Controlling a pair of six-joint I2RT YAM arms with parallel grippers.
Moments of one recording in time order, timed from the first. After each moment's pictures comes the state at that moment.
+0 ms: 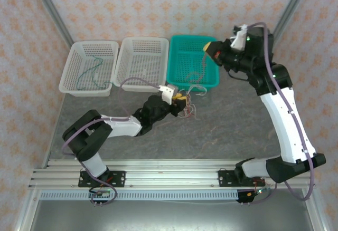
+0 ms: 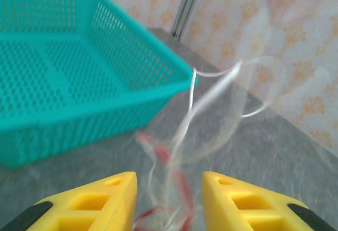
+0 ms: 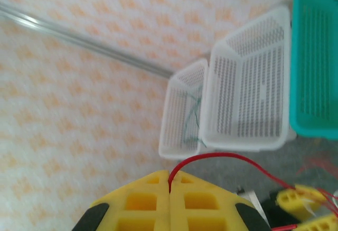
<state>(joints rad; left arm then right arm) -0.73 1.66 0.69 0.75 0.02 -0.34 0.30 1.33 1.79 -0.76 -0.43 0.93</state>
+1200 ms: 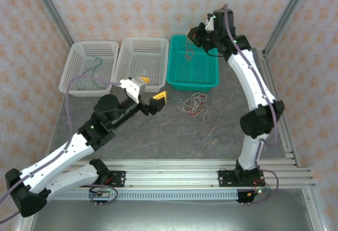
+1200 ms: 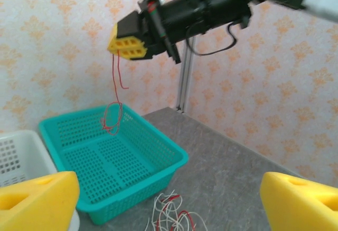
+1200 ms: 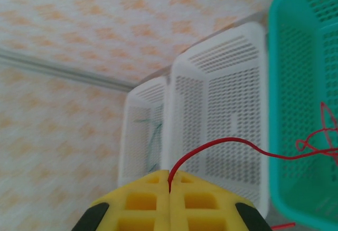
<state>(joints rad) -0.72 0.87 0.82 0.06 -0.03 -0.10 0.32 1.96 2.20 -0.75 -0.38 0.84</state>
